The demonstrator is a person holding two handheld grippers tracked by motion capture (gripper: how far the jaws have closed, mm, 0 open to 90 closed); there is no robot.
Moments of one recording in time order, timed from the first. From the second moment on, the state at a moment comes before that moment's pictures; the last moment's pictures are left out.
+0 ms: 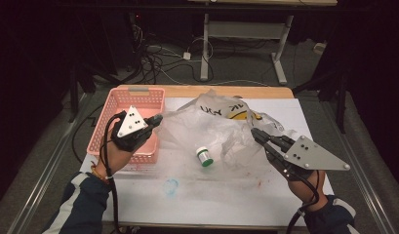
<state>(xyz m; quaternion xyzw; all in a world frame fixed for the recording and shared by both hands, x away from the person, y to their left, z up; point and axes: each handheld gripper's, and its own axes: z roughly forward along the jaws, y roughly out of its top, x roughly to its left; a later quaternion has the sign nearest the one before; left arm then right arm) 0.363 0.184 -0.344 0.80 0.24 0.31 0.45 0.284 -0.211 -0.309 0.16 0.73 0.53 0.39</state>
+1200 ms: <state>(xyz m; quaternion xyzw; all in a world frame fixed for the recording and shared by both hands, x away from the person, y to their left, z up) 0.392 0.151 -0.238 0.74 0.23 0.35 0.53 0.354 -0.253 -0.244 0.25 0.67 0.57 0.41</state>
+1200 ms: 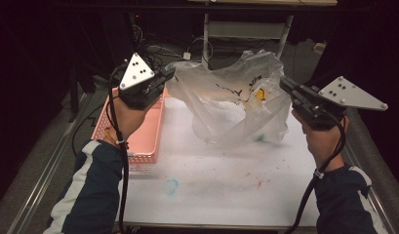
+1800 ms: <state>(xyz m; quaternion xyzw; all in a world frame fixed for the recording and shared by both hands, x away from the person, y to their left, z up) 0.426 0.132 -0.264 0.74 0.24 0.35 0.53 0.387 -0.253 -0.246 0.28 0.67 0.54 0.42</state>
